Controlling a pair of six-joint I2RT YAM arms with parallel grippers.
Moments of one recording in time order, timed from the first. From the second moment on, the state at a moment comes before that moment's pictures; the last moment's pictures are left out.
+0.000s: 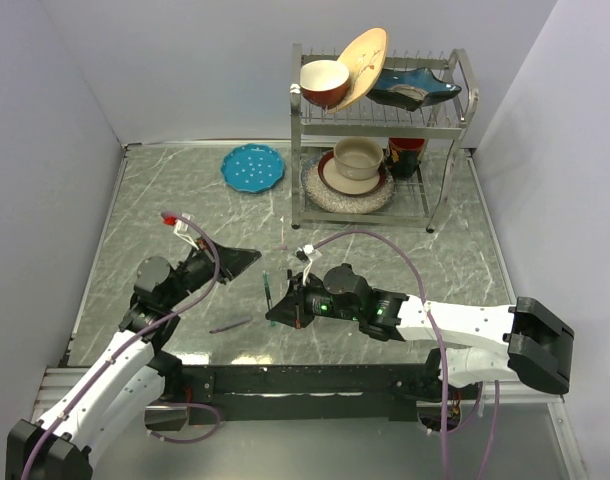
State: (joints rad) left arm -0.38 0.65 0.36 0.38 0.49 -0.94; right arm 1.13 1.23 0.64 0.27 -0.15 0.73
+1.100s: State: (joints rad) left arm -0.39 0.59 0.32 0.33 0.47 -0.97; right arm 1.14 1.23 0.68 0.27 -0.14 0.72
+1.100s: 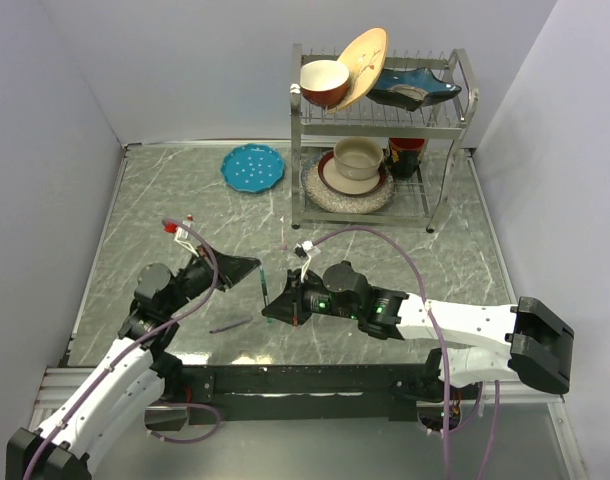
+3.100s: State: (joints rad) left arm -0.39 0.49 0.39 0.15 0.45 -0.96; right arm 1.16 1.25 0.68 0.27 -0.15 0.73
